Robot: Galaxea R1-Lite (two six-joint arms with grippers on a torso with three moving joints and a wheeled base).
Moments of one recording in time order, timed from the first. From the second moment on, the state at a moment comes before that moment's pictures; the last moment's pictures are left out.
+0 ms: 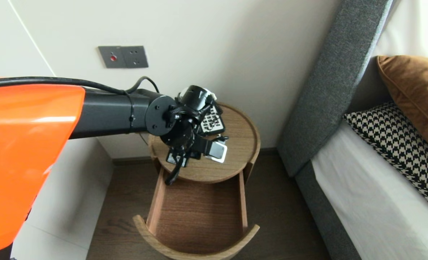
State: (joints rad) left arm -0.69 2.15 -1.83 0.54 0.46 1.37; right arm 0.00 0.00 0.00 -0.01 -0.01 0.02
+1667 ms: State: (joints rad) left arm -0.70 2.30 -1.84 0.37 0.45 1.21; right arm 0.00 0.00 0.00 -0.01 -0.01 0.02
